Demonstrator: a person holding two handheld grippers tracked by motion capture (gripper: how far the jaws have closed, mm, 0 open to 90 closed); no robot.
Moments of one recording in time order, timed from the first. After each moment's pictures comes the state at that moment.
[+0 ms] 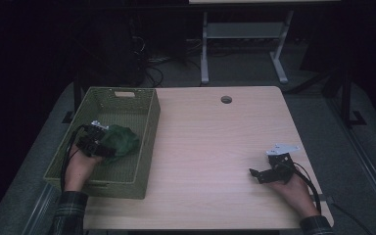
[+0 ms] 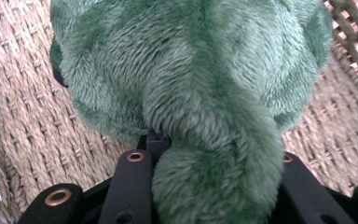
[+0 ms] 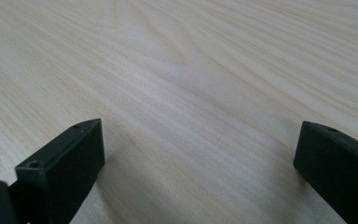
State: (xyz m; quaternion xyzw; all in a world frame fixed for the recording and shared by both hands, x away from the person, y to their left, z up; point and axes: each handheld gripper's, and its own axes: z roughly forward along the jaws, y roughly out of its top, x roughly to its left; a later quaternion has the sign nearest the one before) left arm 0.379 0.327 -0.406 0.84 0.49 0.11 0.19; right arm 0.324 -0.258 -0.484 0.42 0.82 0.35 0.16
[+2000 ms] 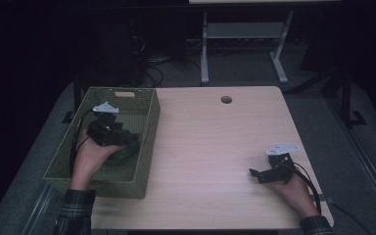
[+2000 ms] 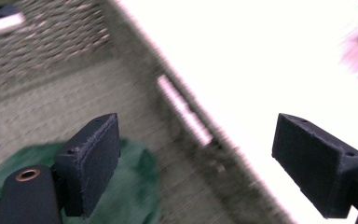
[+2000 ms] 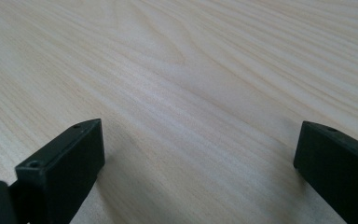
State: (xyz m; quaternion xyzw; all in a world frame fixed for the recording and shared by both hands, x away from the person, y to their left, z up) left arm 0.358 0.257 -0.325 0.82 0.42 0.13 0.36; right arm 0.323 -0.258 -0.484 0.42 0.82 0.35 0.16
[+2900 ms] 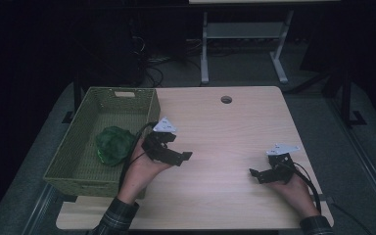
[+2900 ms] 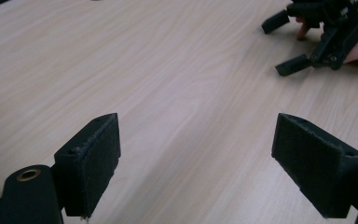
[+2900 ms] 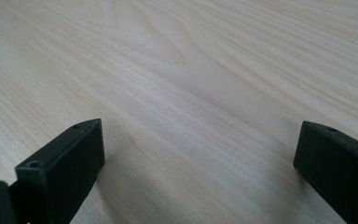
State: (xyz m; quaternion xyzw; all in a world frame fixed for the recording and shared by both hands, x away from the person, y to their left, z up) left arm 0.328 0.123 -0.360 0.86 0.30 0.10 0.39; right arm 0.323 -0.258 -0.483 0.42 0.82 0.35 0.16
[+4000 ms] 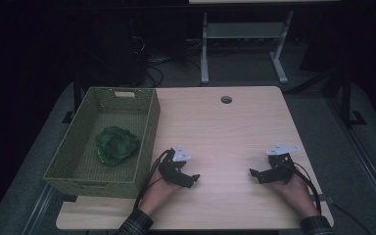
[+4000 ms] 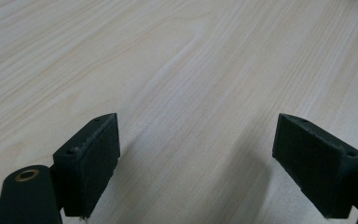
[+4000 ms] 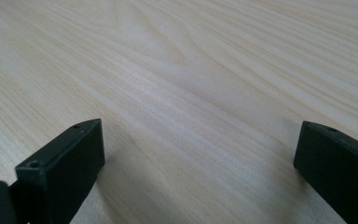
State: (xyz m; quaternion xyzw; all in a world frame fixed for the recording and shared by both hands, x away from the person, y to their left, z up) left arm 0.323 0.103 -0.471 0.88 0.29 0.12 0.36; right arm 0.324 -0.258 -0.484 0.42 0.82 0.35 0.16
